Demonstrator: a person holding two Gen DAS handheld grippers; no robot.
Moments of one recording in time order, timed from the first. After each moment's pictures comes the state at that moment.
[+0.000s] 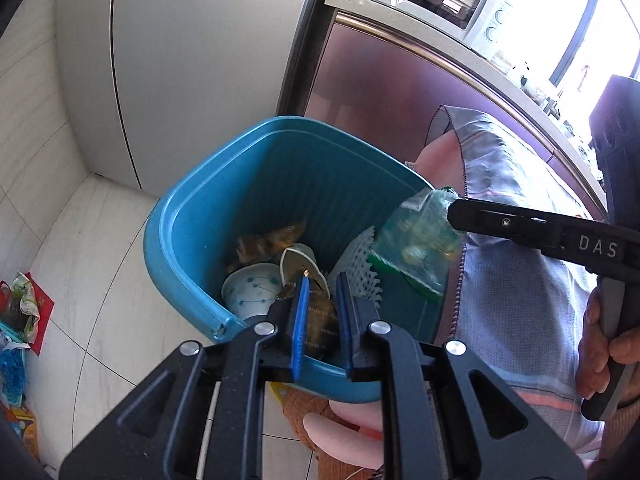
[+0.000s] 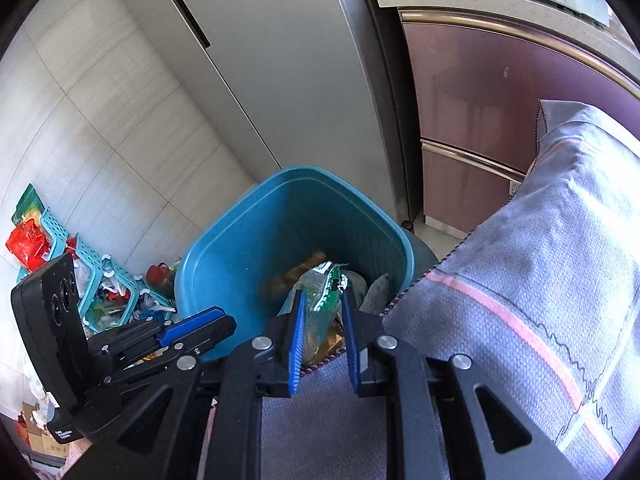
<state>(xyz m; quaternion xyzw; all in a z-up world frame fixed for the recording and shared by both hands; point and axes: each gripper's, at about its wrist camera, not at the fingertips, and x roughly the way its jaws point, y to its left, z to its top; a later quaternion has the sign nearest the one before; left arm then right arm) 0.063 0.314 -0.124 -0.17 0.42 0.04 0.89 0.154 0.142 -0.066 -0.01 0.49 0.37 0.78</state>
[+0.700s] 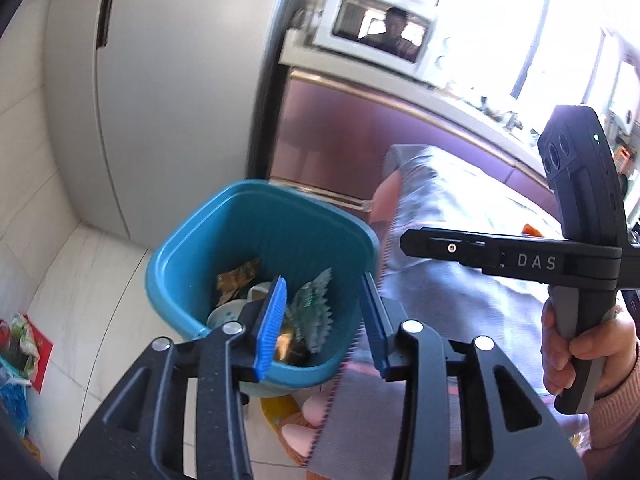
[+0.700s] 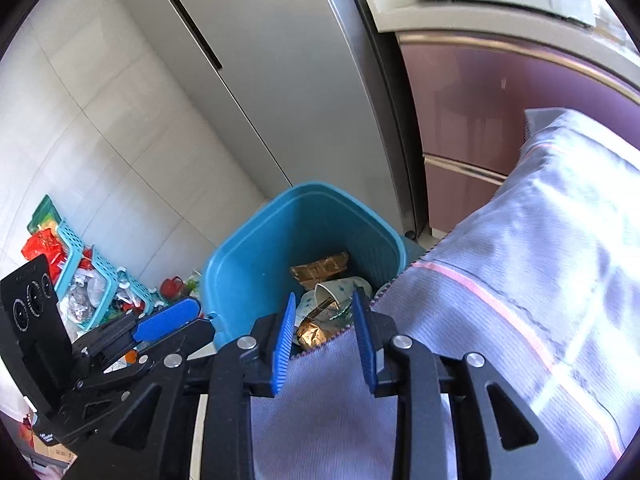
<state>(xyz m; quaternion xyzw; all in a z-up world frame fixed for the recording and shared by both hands) 0.028 0.277 -0.065 -0.13 0.34 0.01 0.93 0.137 0.094 -0.039 0.02 0.45 0.40 0.80</state>
